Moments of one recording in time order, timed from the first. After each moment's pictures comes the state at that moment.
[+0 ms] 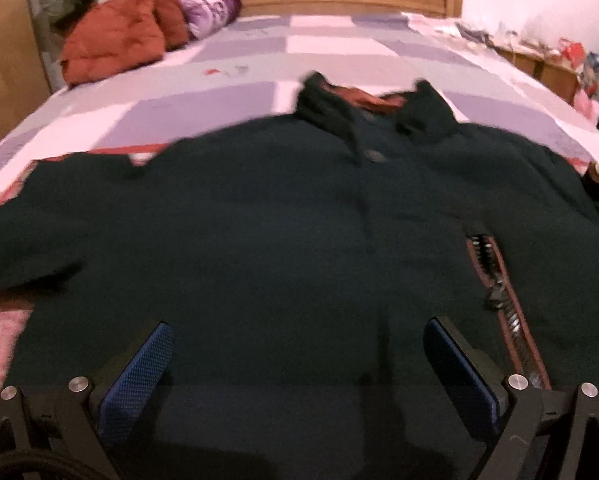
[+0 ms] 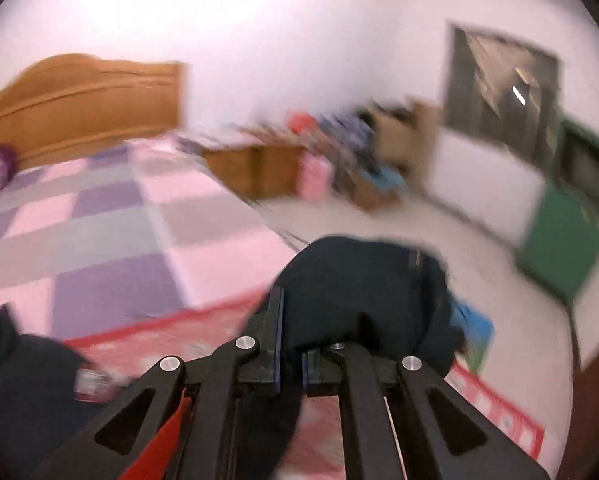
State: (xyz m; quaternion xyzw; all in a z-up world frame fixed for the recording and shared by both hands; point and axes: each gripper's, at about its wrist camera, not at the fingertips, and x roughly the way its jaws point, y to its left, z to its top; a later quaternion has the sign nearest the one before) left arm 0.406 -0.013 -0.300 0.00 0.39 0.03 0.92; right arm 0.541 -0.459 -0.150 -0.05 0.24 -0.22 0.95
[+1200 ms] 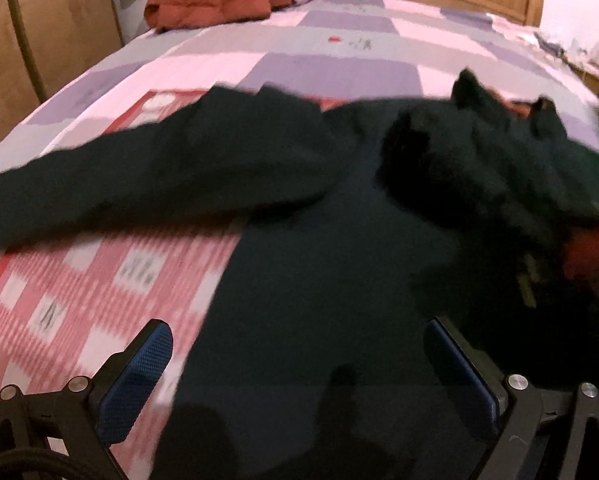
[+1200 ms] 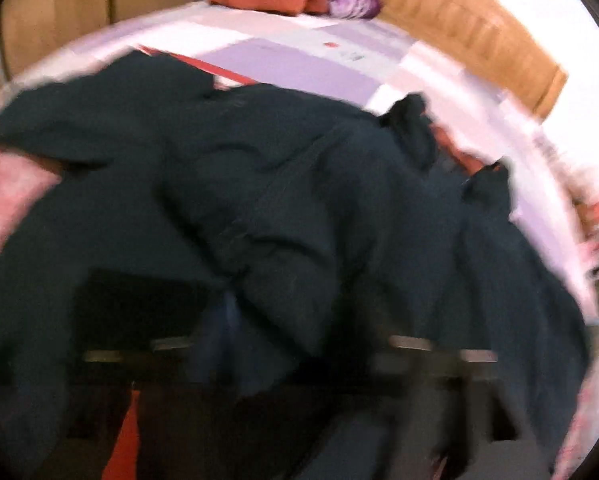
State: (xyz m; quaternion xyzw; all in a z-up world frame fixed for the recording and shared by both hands) left arm 0.364 0.123 -0.295 -0.04 0.42 0.11 0.90; right arm 0.500 -0.042 -0.343 -0.17 0.46 0.27 0.83
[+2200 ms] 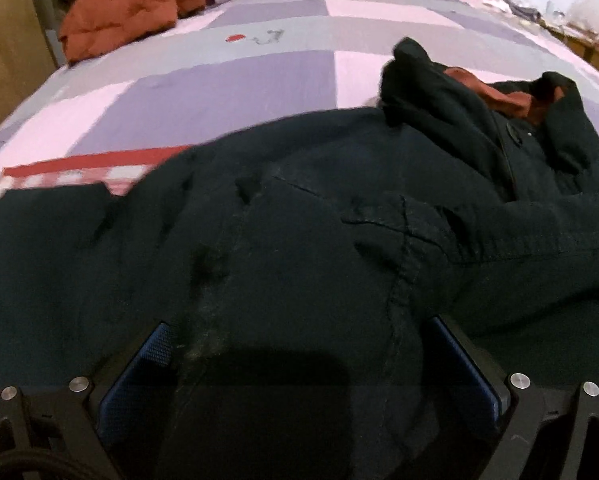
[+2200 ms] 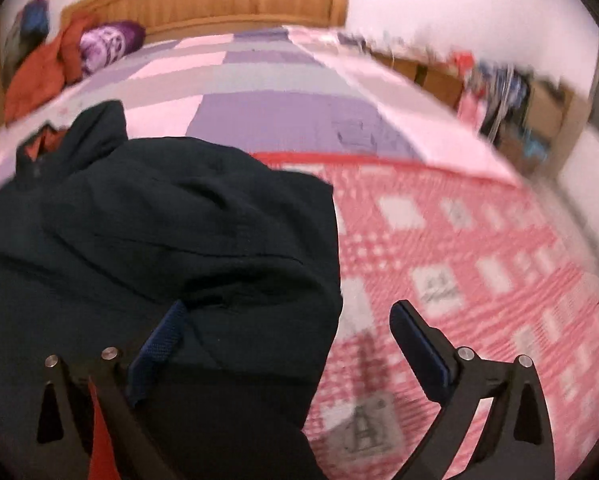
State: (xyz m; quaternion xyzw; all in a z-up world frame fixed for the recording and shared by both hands) left arm 0.559 0.028 -0.354 0.01 0.43 0.08 0.90; right arm 0.564 -0.339 -0.362 -0.07 0.41 -0.05 0.91
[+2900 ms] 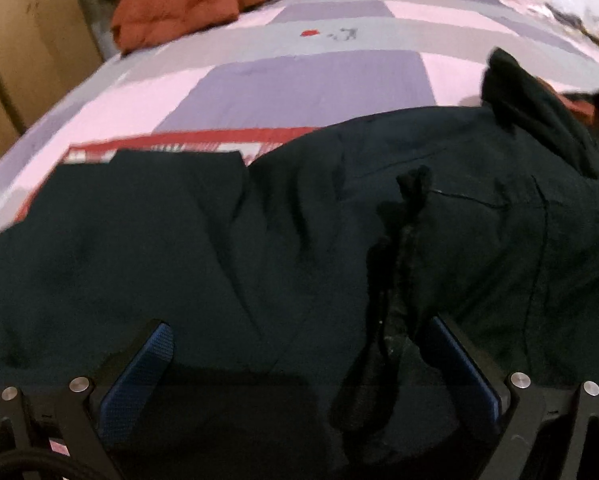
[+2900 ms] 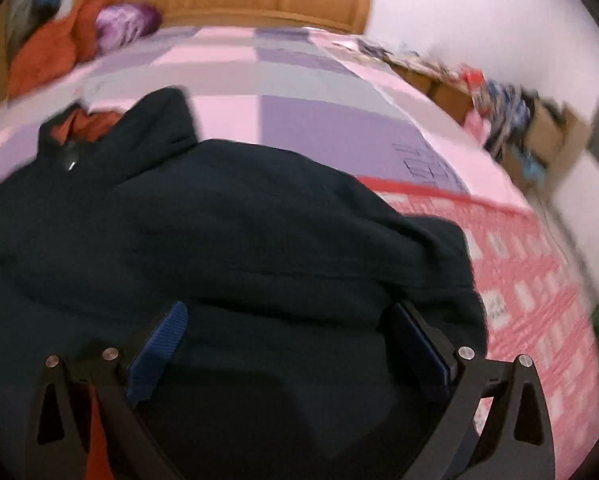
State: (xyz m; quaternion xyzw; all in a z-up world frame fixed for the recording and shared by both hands) left arm 0.539 0.089 -0.354 0.03 0.43 0.13 0.89; right arm 0.590 -0.283 -0.366 -0.10 0.42 -0.07 0.90
